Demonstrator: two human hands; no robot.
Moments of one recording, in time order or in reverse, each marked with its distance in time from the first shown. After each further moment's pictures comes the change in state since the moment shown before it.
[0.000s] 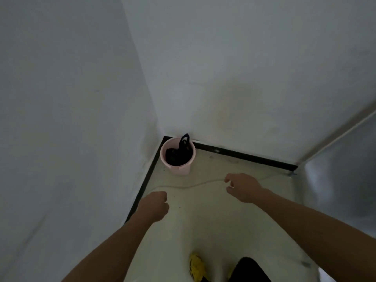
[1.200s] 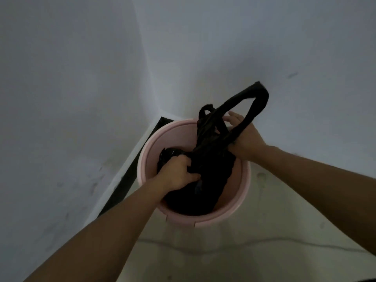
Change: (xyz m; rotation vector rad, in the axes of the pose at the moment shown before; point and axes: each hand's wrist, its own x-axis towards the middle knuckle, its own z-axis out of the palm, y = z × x) left_hand 0.739 -0.118 0.209 -0.491 0.066 0.257; right_hand 0.743 0.047 0.234 -0.023 0.453 -0.397
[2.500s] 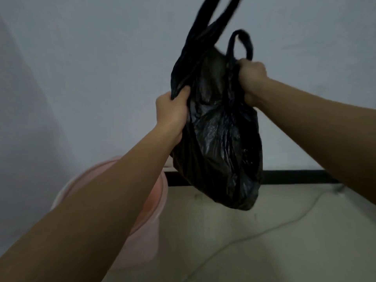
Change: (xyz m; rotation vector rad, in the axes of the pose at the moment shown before) left_hand -0.025 0.272 0.014 -0.987 0.360 0.500; right_hand -0.124 0.035 -0.244 1.048 1.032 0.635
